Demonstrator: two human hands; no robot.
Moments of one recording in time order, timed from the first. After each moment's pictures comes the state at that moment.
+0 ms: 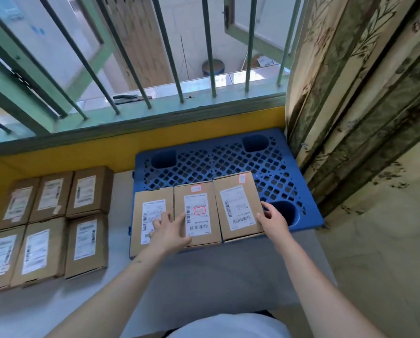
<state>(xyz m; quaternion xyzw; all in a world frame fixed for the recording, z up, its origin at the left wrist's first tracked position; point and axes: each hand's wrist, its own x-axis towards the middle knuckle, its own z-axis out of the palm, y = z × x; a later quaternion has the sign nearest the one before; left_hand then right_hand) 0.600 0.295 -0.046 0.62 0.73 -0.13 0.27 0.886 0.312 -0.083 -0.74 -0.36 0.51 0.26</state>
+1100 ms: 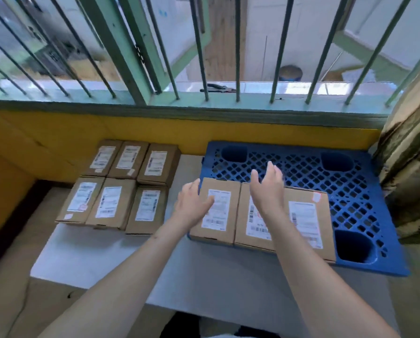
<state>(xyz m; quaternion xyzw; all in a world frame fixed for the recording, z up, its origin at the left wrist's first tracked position) 0.497 0.289 0.008 0.50 0.81 0.16 0.27 0.675 0.375 -0.010 -0.68 -0.60 0.35 0.25</state>
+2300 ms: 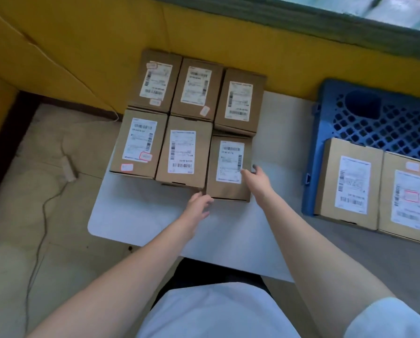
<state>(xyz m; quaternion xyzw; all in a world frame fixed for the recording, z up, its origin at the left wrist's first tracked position) 0.197 0.162 -0.149 -0.02 0.69 0.33 0.65 0.335 0.290 -0.166 -0.71 -0.41 0.57 0.06</state>
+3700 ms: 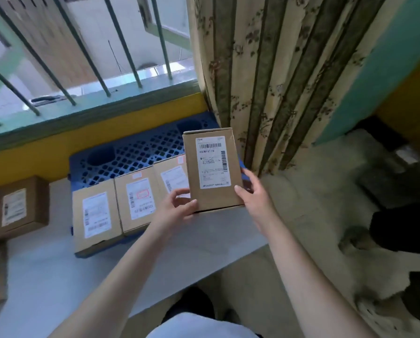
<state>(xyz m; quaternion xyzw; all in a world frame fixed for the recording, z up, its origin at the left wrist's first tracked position) 0.747 0.229 0.009 0.44 0.56 0.28 0.65 0.961 0.198 -0.009 -0.65 -0.33 0.48 0.49</state>
